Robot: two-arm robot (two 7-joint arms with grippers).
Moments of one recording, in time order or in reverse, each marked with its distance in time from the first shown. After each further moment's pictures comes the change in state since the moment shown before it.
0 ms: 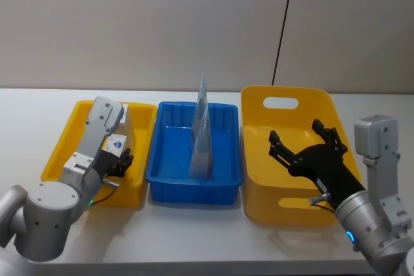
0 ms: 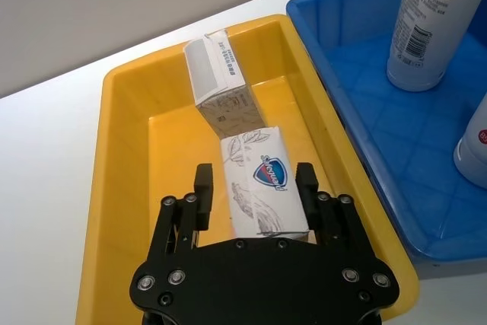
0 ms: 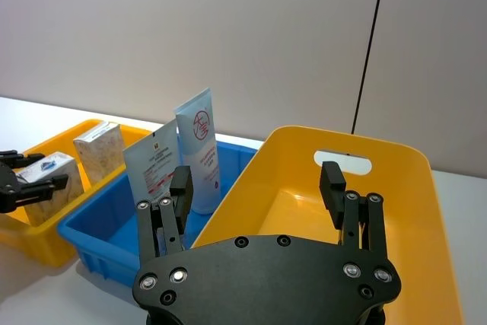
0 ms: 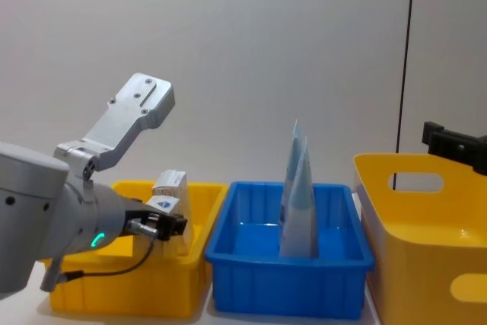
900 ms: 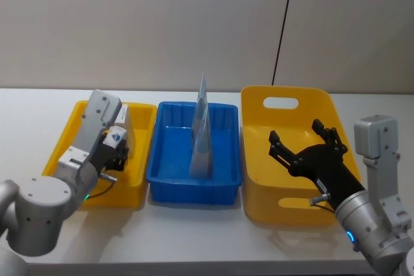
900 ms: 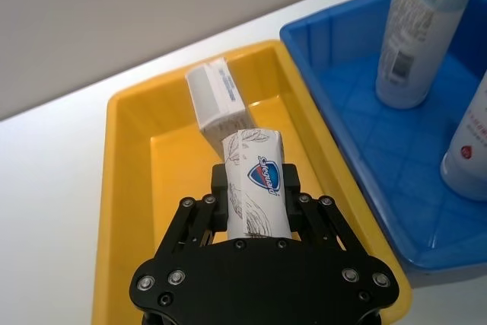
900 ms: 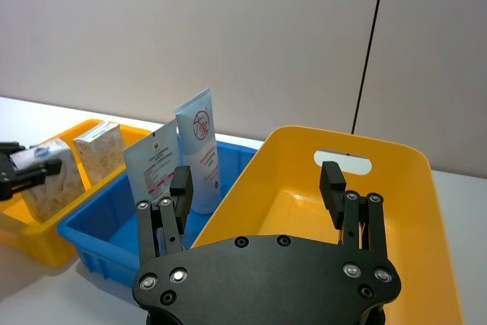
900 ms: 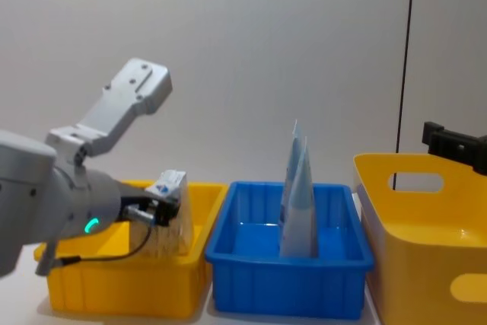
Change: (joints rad) left arm -0.004 0.021 -0.007 -0.026 -0.003 -0.018 -0.043; right arm 0.000 0.000 0.000 0.000 0.000 0.000 0.000
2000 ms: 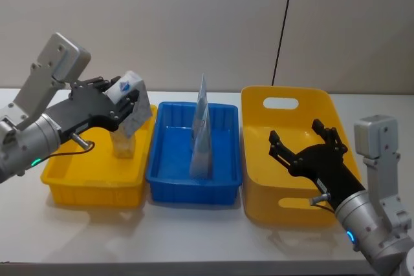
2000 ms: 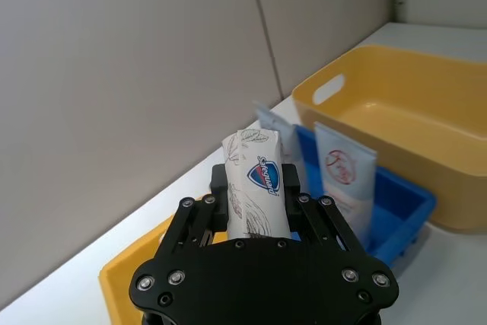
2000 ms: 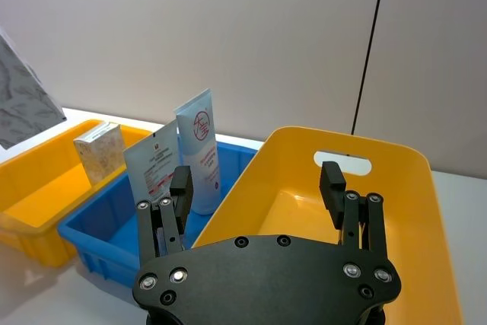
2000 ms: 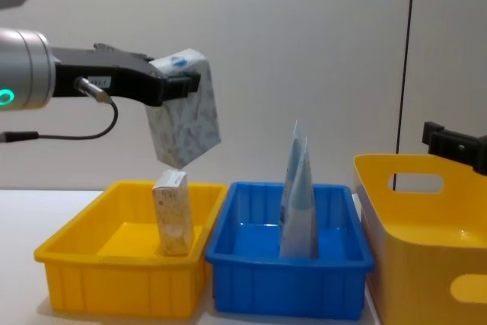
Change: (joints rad) left arm 0.000 0.236 -0.064 -0.264 -0.133 -0.195 -0.425; right arm 0.000 0.000 0.000 0.000 0.000 0.000 0.000
